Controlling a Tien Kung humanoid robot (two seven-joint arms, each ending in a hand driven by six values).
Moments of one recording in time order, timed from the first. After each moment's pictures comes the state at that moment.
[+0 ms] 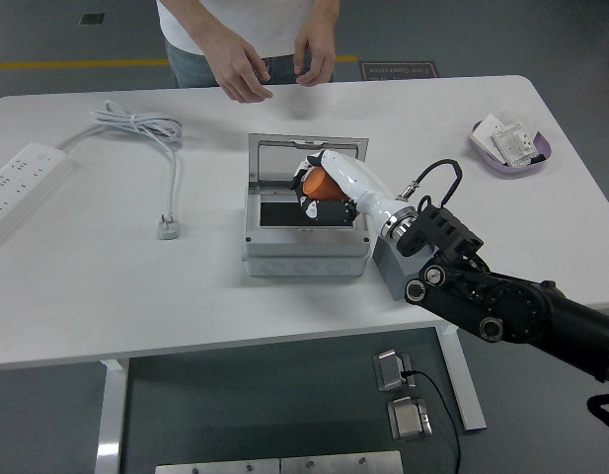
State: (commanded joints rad) left arm -0.18 0.15 -0.54 -0.19 0.50 -0.03 0.13; right arm 0.78 -0.23 0.41 1.06 -1.42 -0.38 0.03
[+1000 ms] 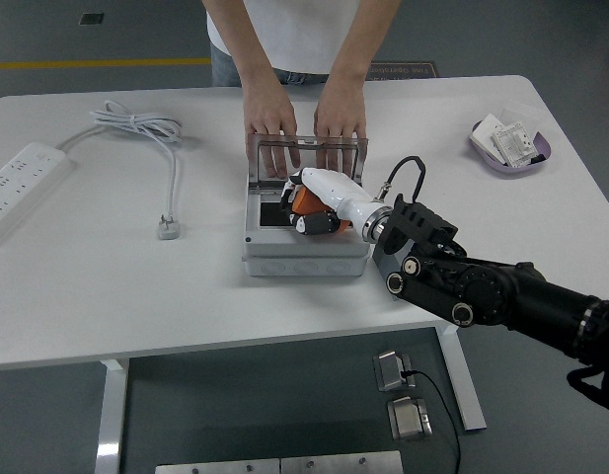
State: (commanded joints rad) left arm -0.19 0.15 -0.54 -0.19 0.51 -0.03 0.13; right arm 0.88 -0.15 0.26 0.88 -1.35 -0.31 0.07
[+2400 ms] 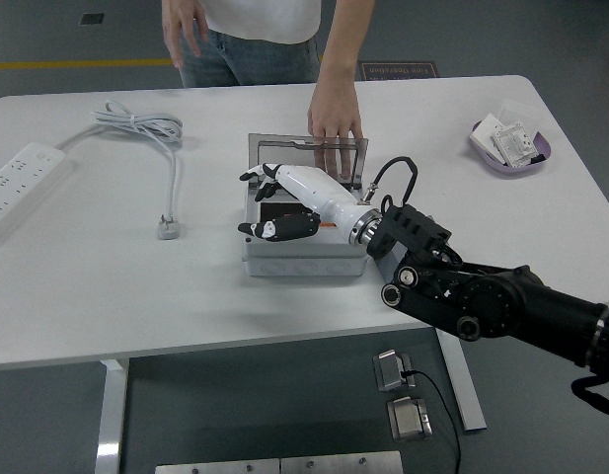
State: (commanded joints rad) left arm -0.18 0.14 -0.53 -0.19 0.49 -0.03 0.13; right arm 0.84 -0.19 0.32 1.09 -1.45 -0.34 0.08
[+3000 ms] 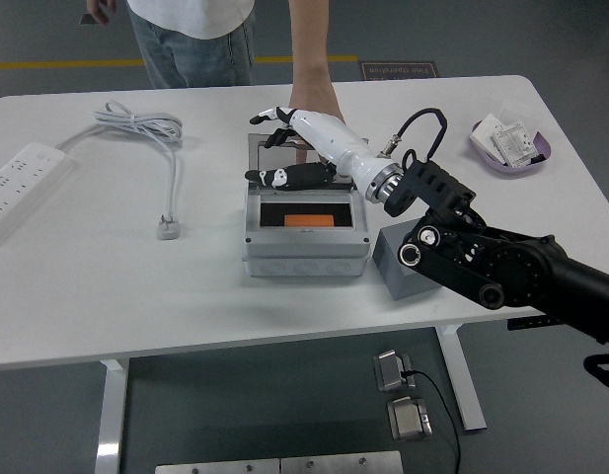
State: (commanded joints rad) left arm -0.18 0.15 -0.54 -0.19 0.51 -0.03 0.14; right arm 0.91 -0.26 0.45 1.11 -1.45 -0.29 0.06
